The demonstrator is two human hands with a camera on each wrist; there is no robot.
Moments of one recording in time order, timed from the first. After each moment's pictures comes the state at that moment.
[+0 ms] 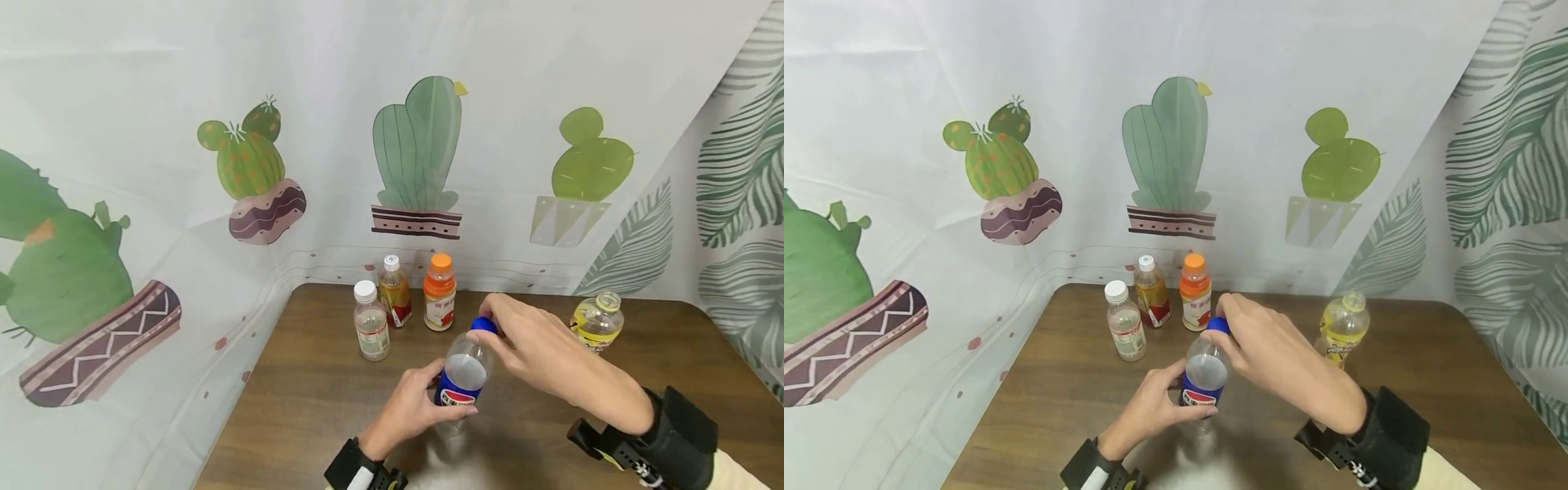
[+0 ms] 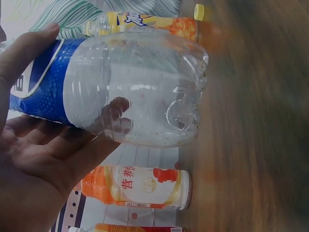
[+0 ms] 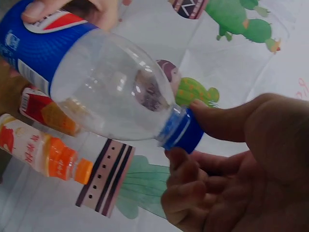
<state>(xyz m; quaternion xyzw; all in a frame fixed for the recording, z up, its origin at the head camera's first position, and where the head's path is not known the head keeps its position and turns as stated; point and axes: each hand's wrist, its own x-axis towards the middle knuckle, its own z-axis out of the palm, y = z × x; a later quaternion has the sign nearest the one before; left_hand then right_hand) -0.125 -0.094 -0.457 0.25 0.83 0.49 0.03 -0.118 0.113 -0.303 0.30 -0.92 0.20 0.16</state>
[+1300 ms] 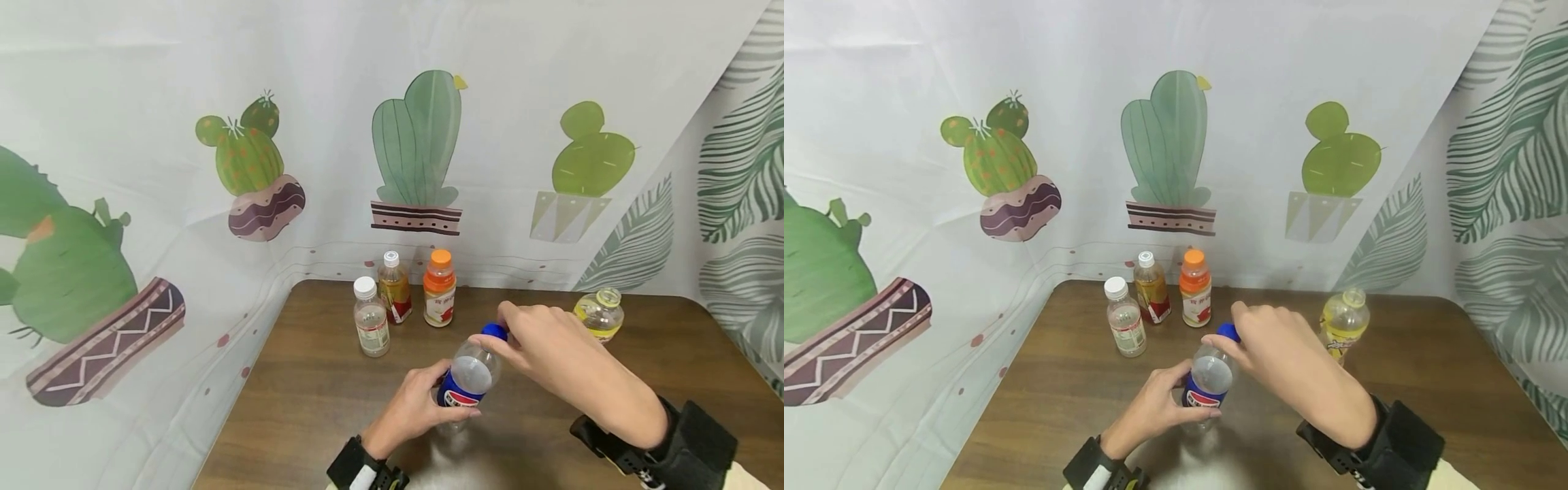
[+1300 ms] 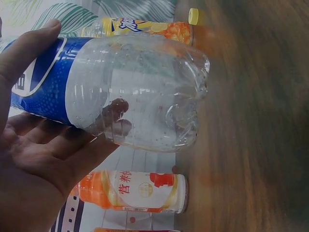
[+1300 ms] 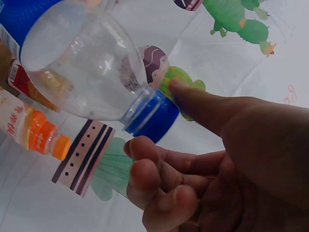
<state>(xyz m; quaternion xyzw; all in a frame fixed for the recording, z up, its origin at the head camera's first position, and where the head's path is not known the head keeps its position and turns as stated) -0.121 -0.090 -0.459 0.28 0.84 0.46 0.03 -0.104 0.116 -0.289 0.23 -0.96 0.12 0.11</state>
